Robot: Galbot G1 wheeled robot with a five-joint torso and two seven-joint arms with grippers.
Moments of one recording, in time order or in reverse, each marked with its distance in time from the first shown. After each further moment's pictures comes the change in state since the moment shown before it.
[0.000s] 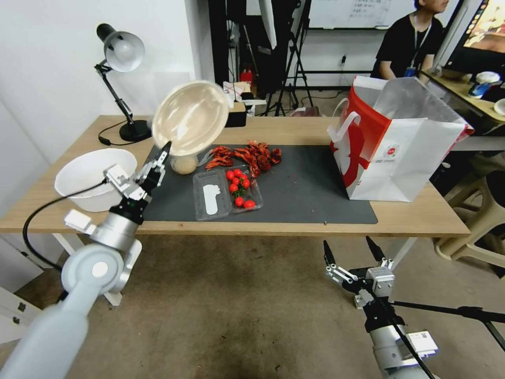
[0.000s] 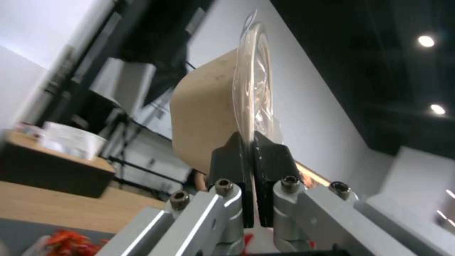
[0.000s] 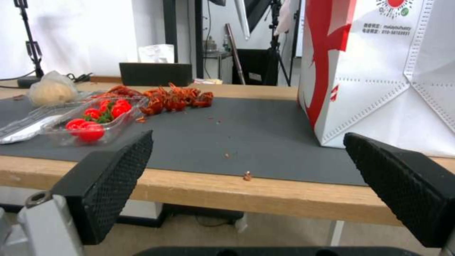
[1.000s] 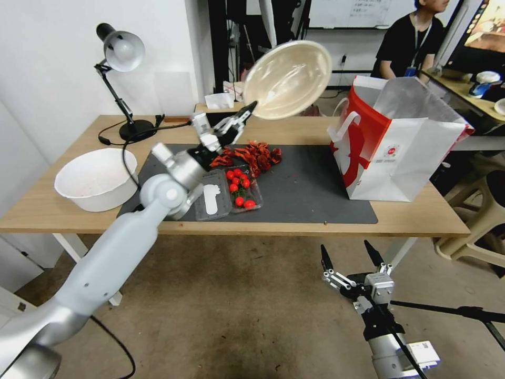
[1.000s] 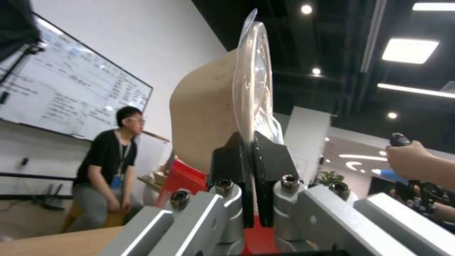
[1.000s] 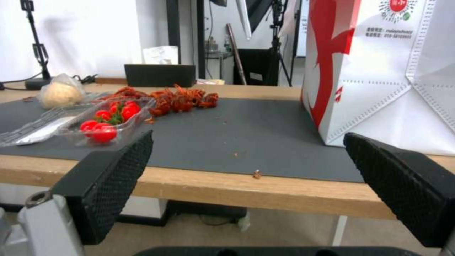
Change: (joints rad) left arm -0.740 0.155 0.559 0.400 -0.070 -0.035 0.427; right arm -0.056 0.045 -0.002 0.050 -0.030 -0.003 -0.027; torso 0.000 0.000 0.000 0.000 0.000
